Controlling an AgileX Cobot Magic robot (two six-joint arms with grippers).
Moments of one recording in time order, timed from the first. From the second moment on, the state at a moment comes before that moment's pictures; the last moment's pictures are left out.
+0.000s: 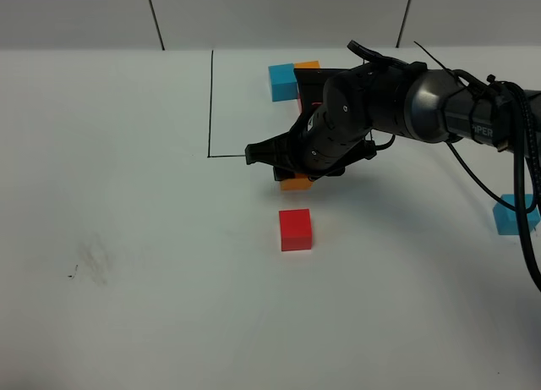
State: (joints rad) left arm 0.03 -0.01 -0.51 0.05 1.06 0.16; right arm 0.60 2.13 -1.47 0.13 0.54 0.36
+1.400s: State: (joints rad) left arm 0.03 -0.01 -0.51 0.05 1.06 0.16; right arm 0.61 2.13 -1.47 0.13 0.63 0.48
